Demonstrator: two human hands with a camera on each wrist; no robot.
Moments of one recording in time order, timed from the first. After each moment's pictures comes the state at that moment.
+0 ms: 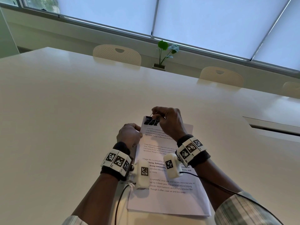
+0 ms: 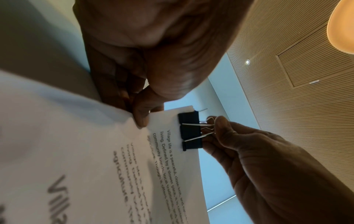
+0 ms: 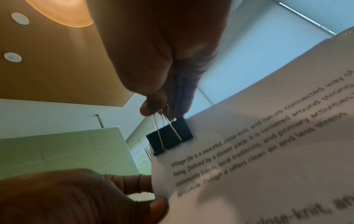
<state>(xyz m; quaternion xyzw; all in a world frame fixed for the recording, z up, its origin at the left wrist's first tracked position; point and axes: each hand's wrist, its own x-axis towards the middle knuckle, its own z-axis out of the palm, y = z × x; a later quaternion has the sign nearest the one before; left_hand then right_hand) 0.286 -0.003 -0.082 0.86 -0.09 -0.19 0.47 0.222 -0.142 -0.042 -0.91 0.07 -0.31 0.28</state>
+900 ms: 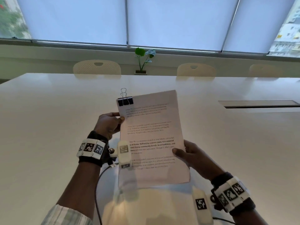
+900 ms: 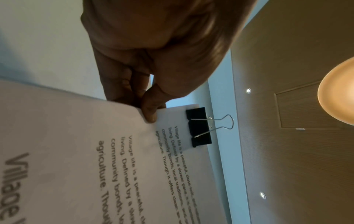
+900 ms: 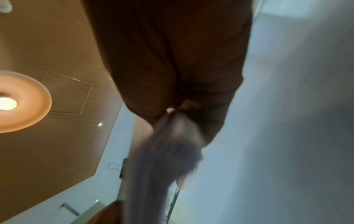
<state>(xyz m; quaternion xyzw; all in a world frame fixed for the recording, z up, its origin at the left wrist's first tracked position) 0.282 0.032 -0.019 0.67 -0.09 -0.26 0.68 0.022 -0.119 -0.072 -0.74 0.20 -0.13 0.63</state>
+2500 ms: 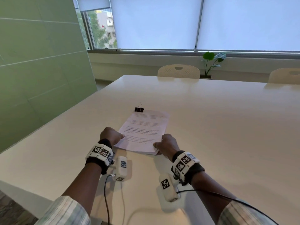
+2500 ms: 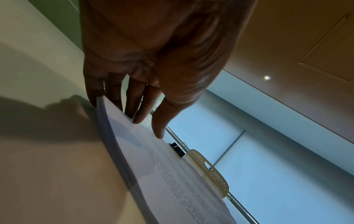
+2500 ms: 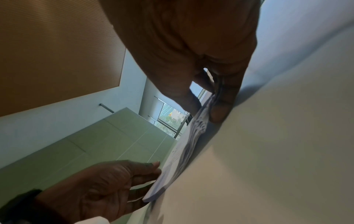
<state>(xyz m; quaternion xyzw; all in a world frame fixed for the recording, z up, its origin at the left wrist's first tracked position) 0.467 0.412 -0.069 0.95 0.02 -0.07 0.32 0.340 0.221 -0.080 -0.82 0.27 -0.03 0.49</state>
